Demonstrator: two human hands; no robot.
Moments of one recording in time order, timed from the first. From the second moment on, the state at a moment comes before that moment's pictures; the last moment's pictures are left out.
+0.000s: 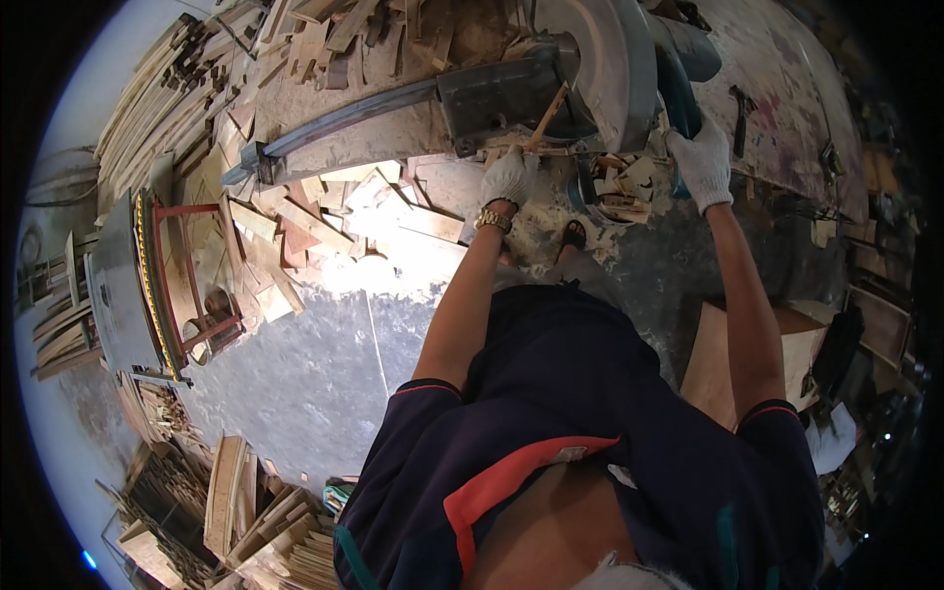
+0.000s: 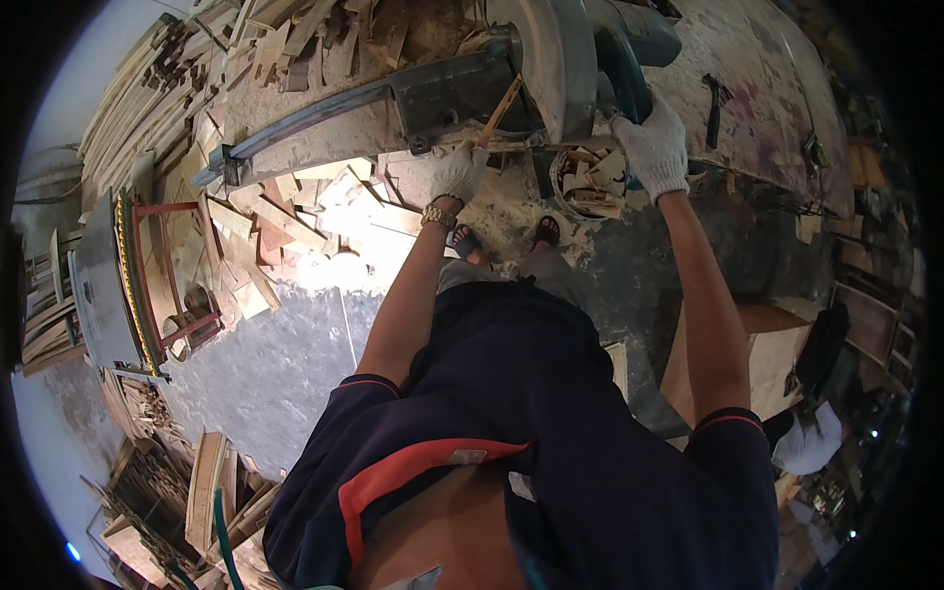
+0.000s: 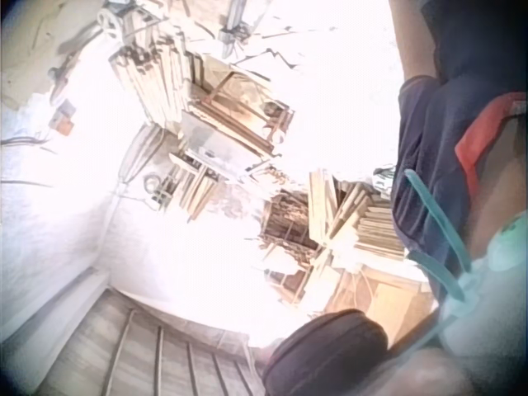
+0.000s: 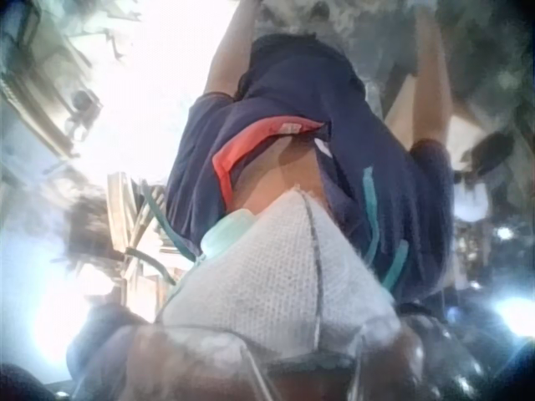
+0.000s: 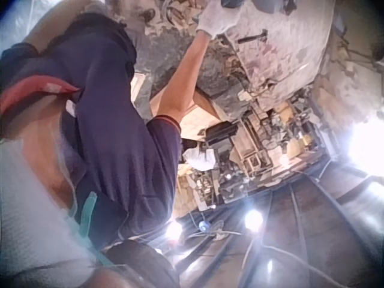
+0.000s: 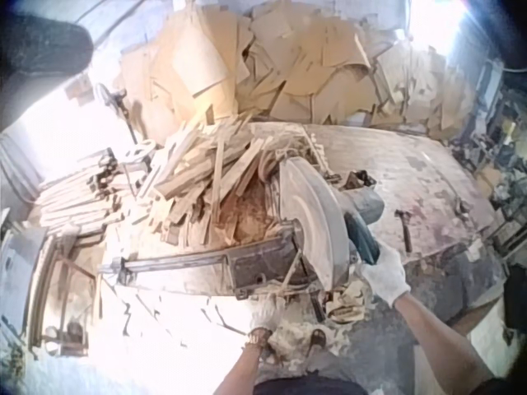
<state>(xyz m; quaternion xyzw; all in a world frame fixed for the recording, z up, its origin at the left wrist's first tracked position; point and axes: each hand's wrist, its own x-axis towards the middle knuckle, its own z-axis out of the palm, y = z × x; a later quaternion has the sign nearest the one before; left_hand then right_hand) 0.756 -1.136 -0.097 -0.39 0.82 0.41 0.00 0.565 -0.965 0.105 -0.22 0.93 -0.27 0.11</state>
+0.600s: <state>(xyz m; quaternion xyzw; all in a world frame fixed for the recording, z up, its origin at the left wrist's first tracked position) 0.757 -1.139 -0.092 -0.39 0.83 0.41 0.00 0.569 -0.967 0.109 -0.20 0.93 -0.27 0.13</state>
